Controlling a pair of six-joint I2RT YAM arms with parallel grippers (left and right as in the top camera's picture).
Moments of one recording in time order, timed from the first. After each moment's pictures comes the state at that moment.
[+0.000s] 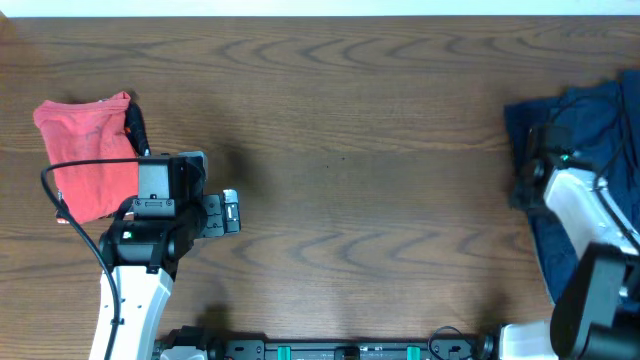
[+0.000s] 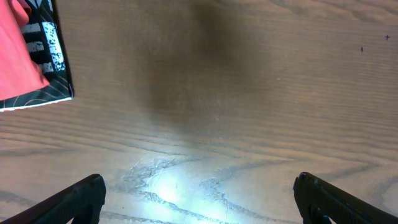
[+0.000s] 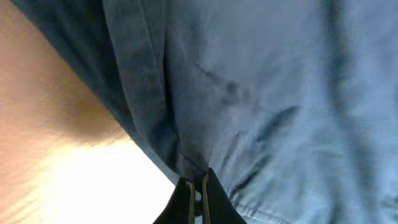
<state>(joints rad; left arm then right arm) -0.03 1.03 0.85 -0.90 0.04 -0.12 -0.20 1.59 0.99 -0.74 0.42 0.27</state>
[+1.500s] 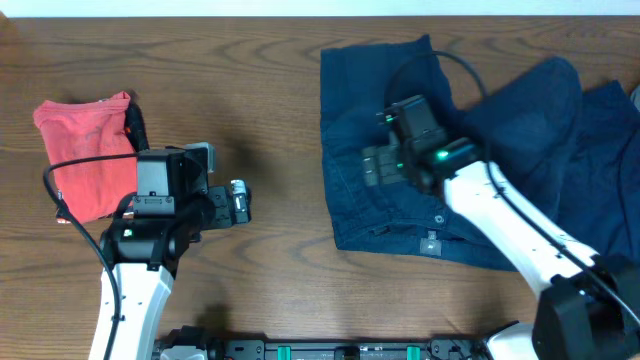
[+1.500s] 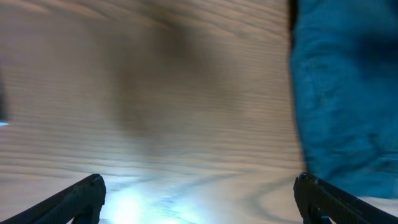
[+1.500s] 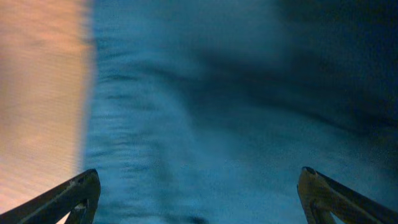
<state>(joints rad) -0.03 1.05 0.85 -0.82 0.22 -0.19 0.44 1.60 1.13 -0.60 0.05 0.27</state>
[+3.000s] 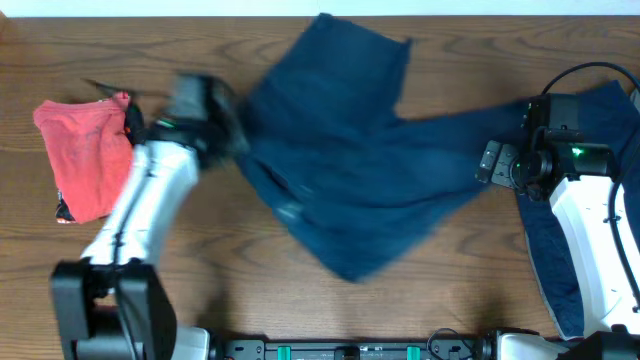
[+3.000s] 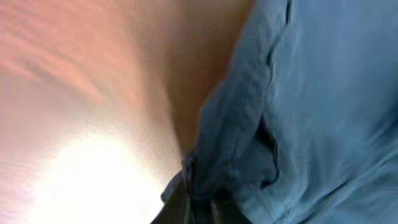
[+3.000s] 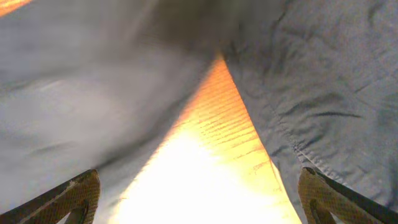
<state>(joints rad) -0.02 1.61 1.24 -0.66 0.10 -0.46 -0.05 1.41 1.13 -0.95 0.13 0.30</state>
